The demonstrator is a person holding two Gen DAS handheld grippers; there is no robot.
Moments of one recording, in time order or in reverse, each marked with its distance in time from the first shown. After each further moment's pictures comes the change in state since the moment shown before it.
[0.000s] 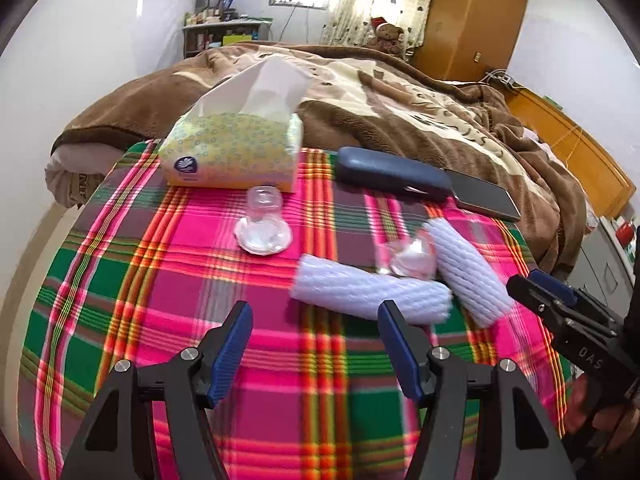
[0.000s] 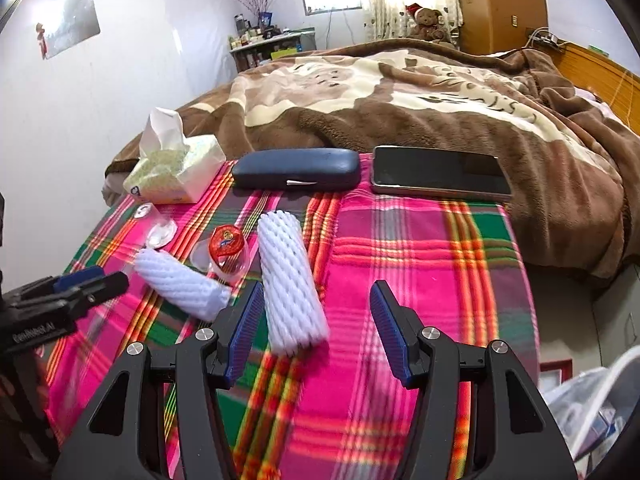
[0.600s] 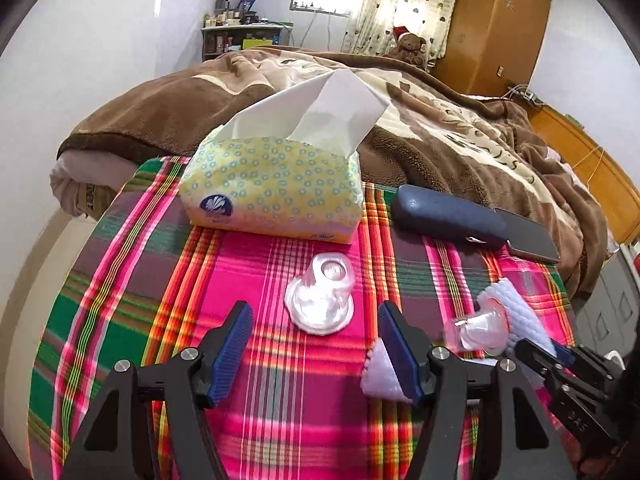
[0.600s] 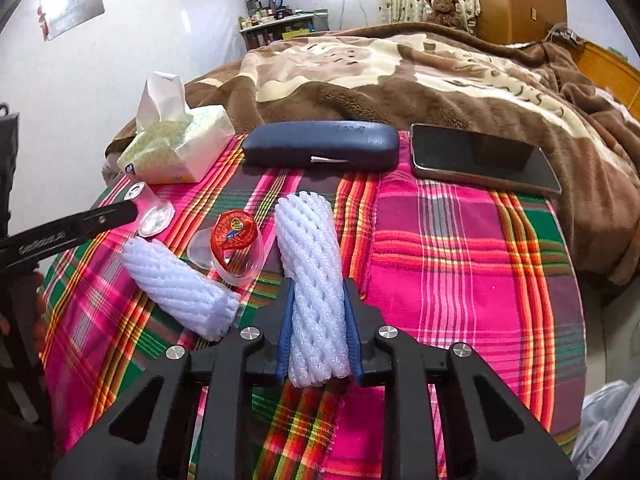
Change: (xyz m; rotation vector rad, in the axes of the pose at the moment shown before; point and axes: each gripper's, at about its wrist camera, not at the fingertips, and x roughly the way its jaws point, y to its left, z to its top) left arm 0.042 0.036 0.046 -0.025 -0.029 0.050; right arm 0.027 0.015 0.000 -0.023 0.055 0.027
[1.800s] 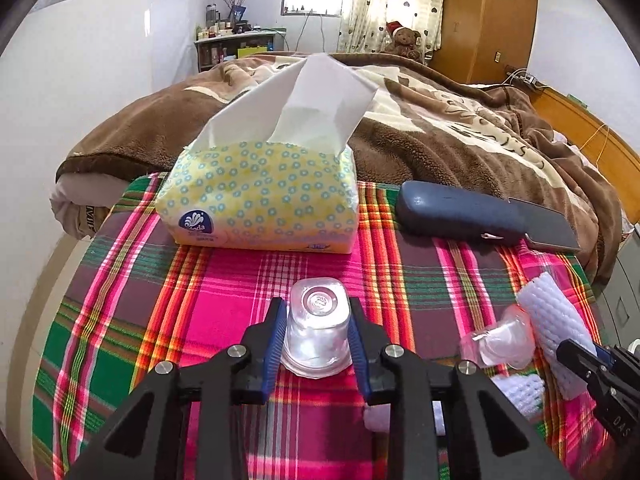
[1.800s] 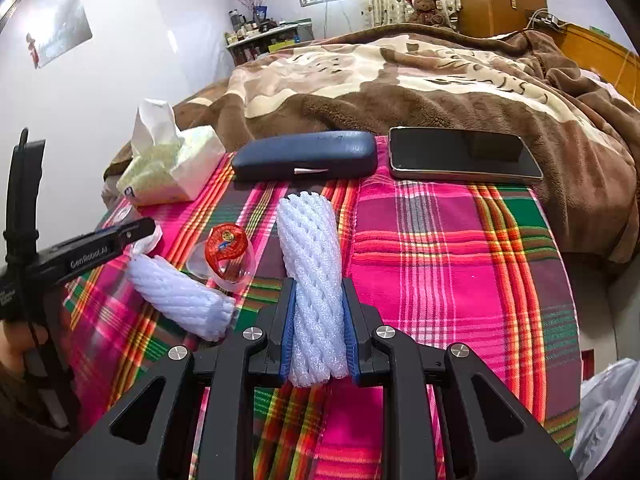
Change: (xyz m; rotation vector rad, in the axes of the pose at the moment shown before) left arm 0.016 -0.017 0.000 0.064 -0.019 0.054; right arm -0.012 -0.012 -0.002 0.090 -0.046 0.009
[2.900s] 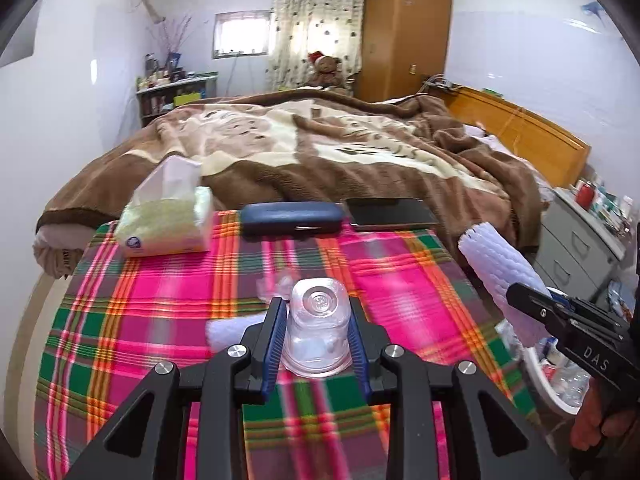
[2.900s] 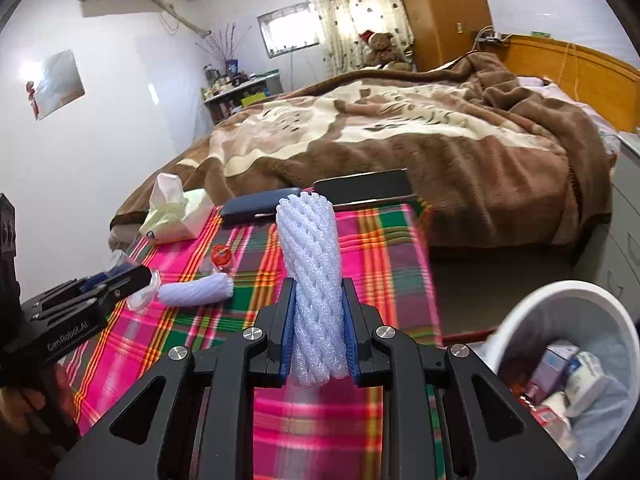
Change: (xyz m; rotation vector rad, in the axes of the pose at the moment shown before) left arm -0.152 -0.117 -0.053 0.160 -0.120 -0.183; right arm -0.130 -0.050 -0.033 0.097 -0.173 -0.073
